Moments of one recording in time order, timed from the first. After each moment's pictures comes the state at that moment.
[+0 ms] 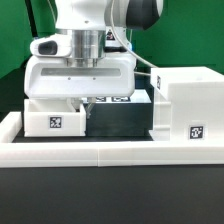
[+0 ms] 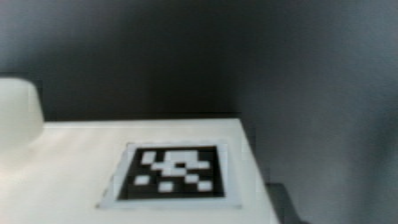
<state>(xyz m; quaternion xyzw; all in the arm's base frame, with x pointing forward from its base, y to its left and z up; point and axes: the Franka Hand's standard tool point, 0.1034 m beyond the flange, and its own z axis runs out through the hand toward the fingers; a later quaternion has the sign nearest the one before) 0.505 -0.083 0.020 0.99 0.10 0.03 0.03</state>
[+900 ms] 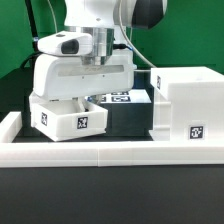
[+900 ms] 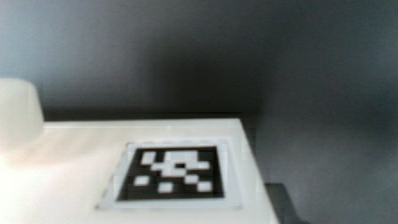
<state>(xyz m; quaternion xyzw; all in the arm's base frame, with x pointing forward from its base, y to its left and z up) 0.502 -0.076 0.016 0.95 0.32 0.02 0.04</state>
